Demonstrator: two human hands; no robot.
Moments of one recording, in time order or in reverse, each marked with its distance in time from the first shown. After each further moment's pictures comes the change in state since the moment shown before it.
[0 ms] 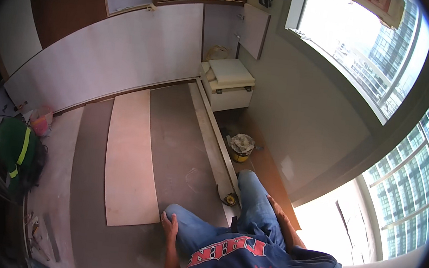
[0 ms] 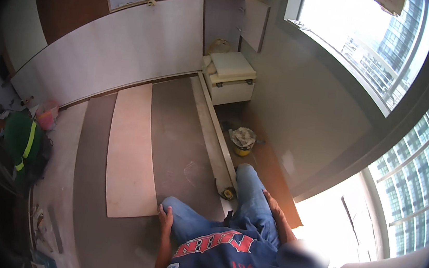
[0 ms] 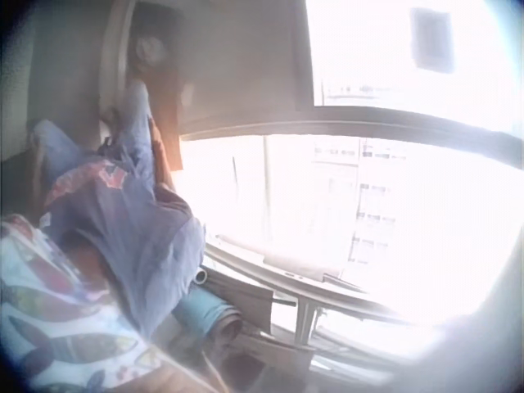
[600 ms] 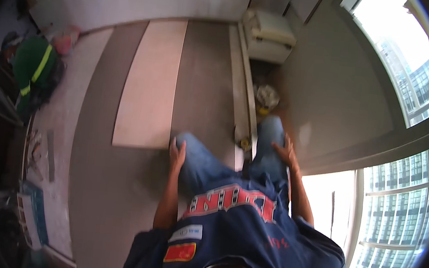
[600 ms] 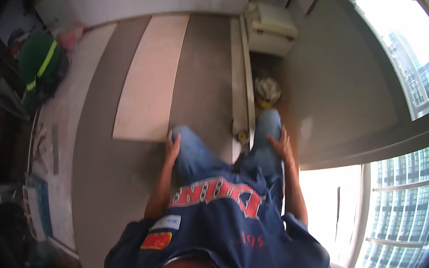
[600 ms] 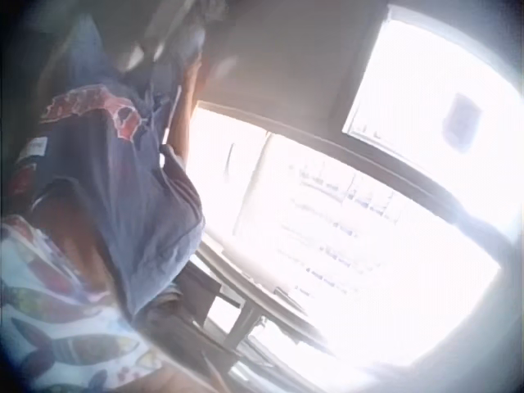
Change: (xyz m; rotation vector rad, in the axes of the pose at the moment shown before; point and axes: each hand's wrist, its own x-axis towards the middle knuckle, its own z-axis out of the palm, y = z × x) left_hand -0.009 -0.003 -0.006 -0.160 0.051 0.045; right_hand -0.003 -0.084 0.026 -0.696 0.149 -0.380
